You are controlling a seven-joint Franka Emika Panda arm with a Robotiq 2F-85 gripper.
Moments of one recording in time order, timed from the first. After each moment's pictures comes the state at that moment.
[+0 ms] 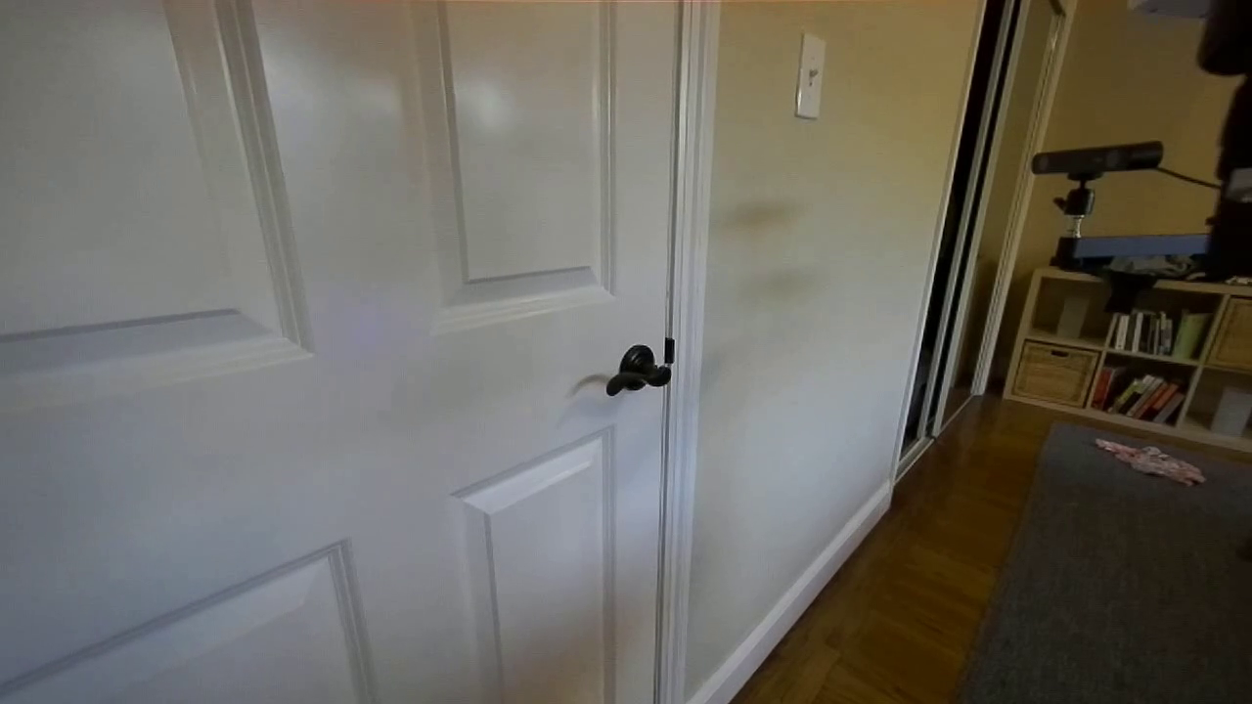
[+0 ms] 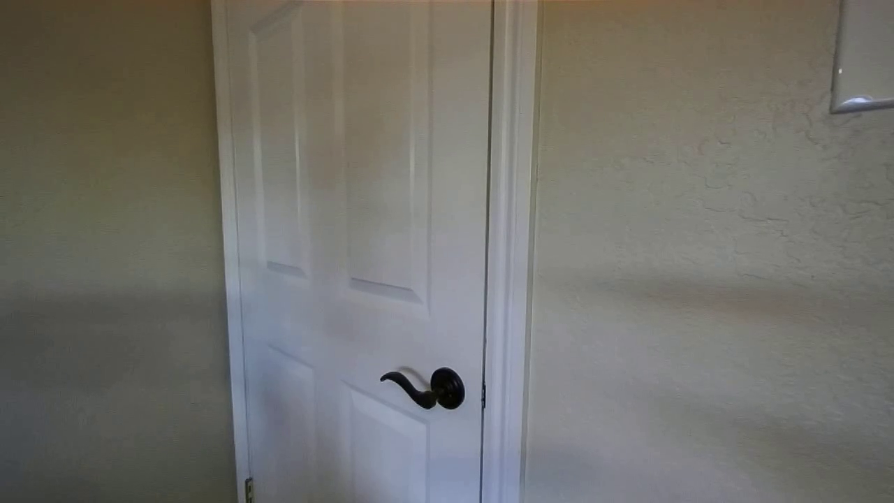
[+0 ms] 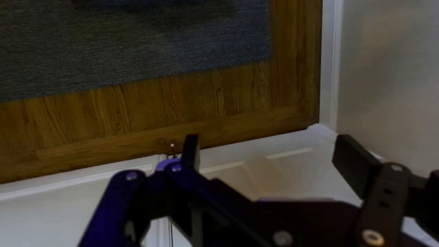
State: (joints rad) arm 0.06 -0.62 0.01 -2.58 0.24 1.96 0.11
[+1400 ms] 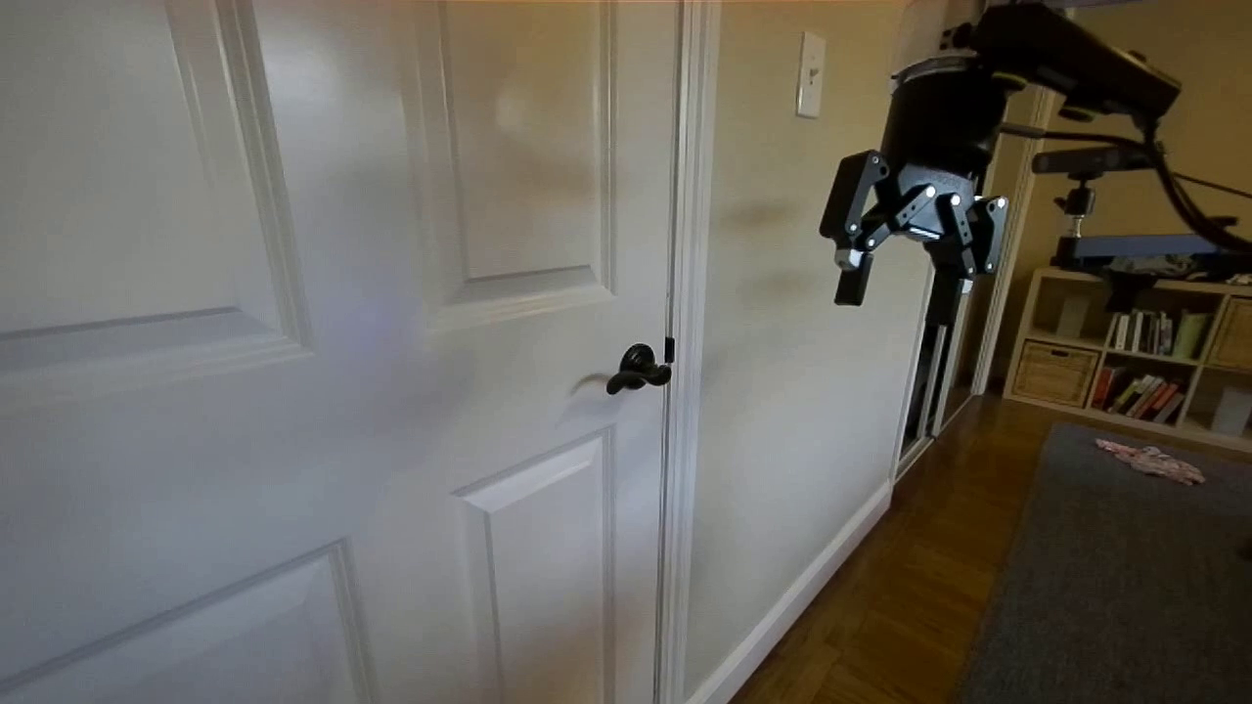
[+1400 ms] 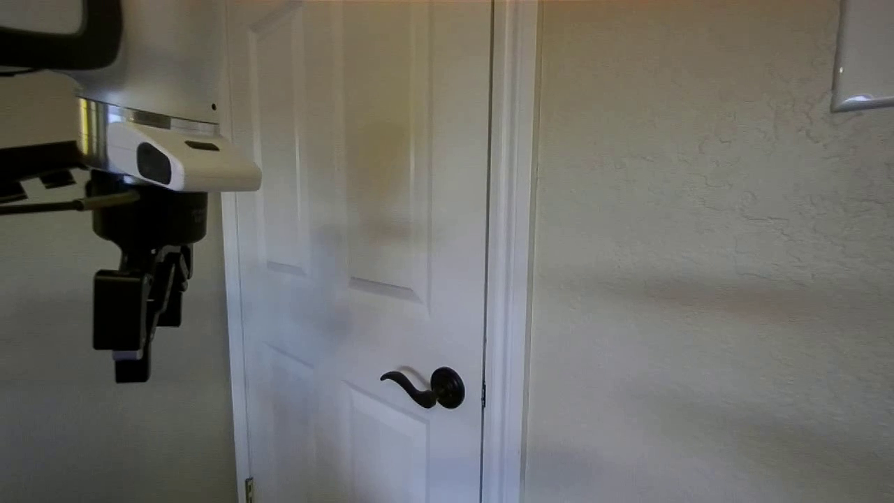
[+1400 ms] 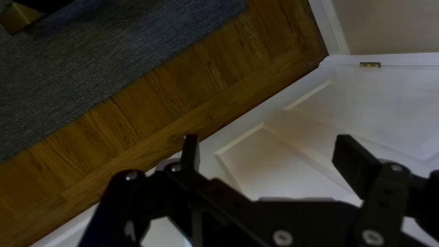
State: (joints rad) arm 0.04 -0.08 0.03 -2.22 0.31 2.16 0.43
